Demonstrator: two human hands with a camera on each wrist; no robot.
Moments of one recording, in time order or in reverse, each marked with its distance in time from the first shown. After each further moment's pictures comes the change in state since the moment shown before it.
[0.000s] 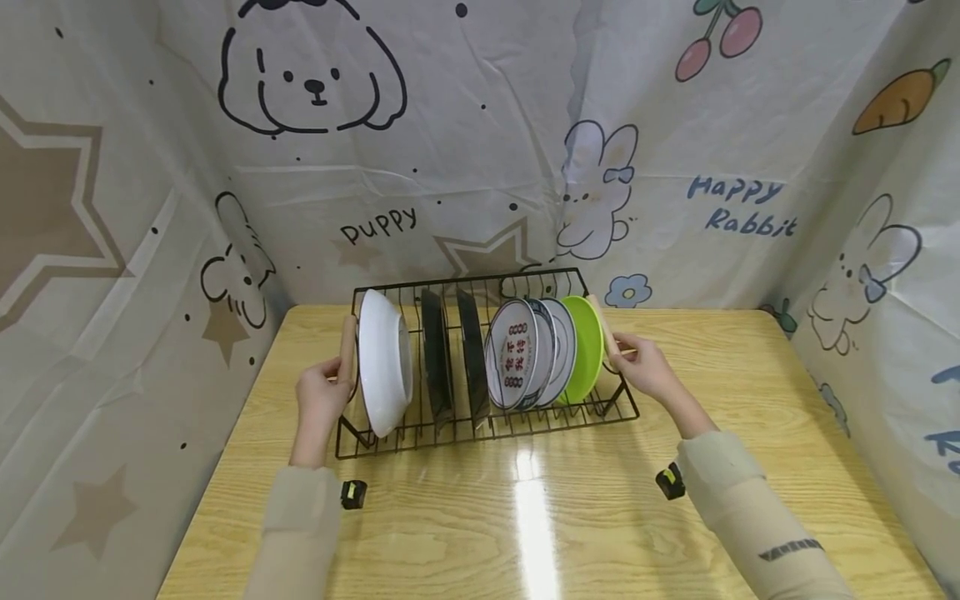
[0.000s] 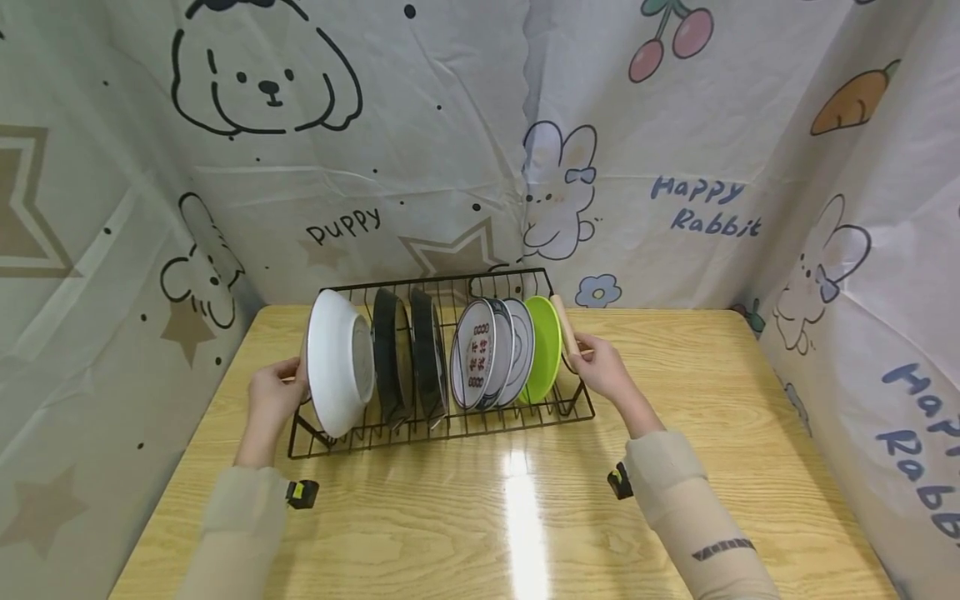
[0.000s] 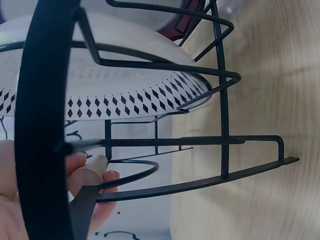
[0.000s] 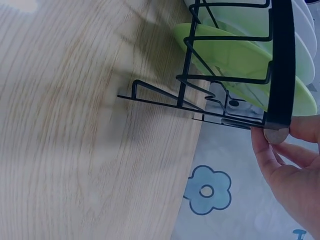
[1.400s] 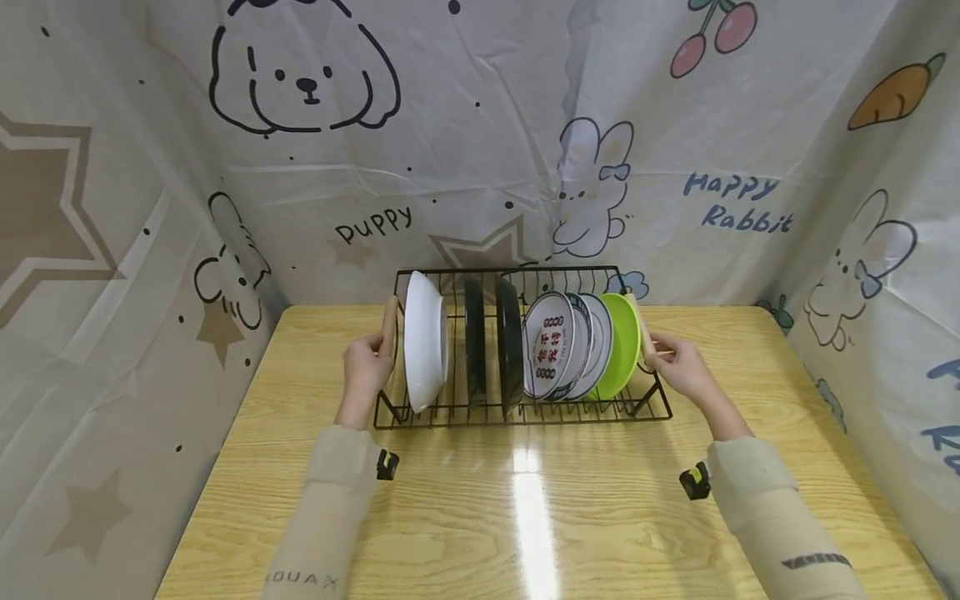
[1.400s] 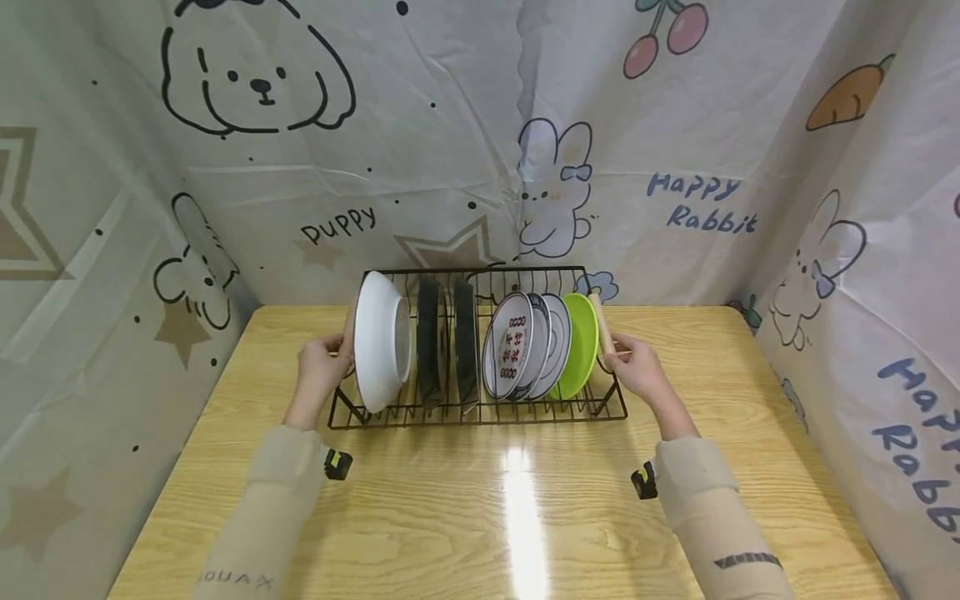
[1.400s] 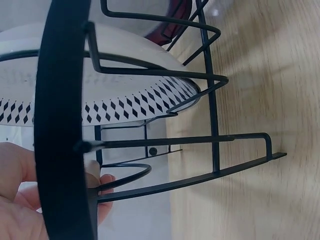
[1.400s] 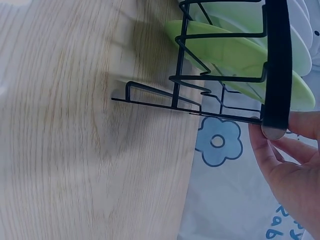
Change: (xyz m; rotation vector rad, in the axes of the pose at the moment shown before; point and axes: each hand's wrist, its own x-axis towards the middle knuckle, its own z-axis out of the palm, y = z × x) left_hand 0.022 0.034 0.049 0.011 -0.089 0.052; right_hand -0.016 0.031 -0.038 0.006 0.057 0.036
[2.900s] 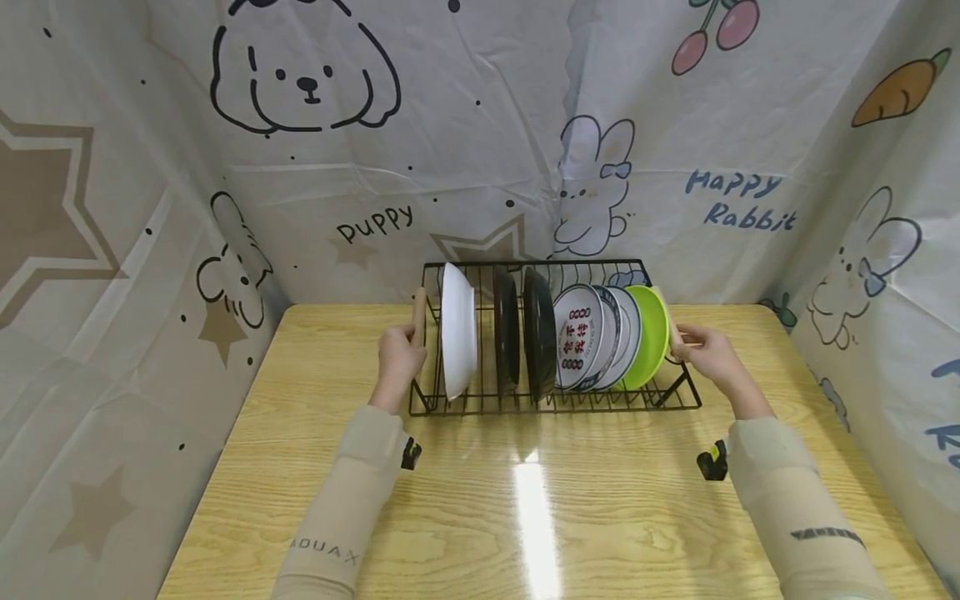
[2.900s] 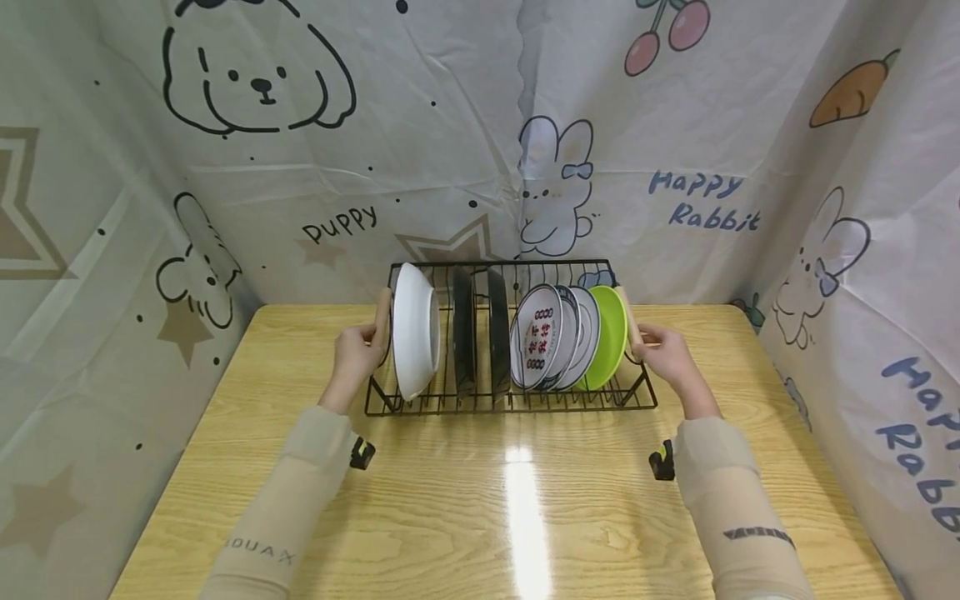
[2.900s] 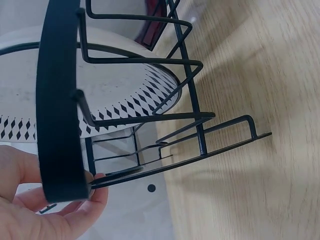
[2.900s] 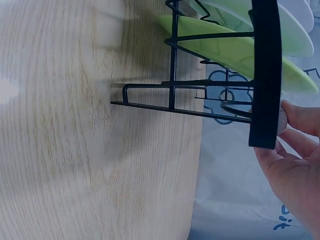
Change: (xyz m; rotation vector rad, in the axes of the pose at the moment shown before) left_hand 0.005 0.026 0.034 -0.036 -0.092 -0.027; right_hand 0.006 0.015 -0.035 0.037 -0.045 0.134
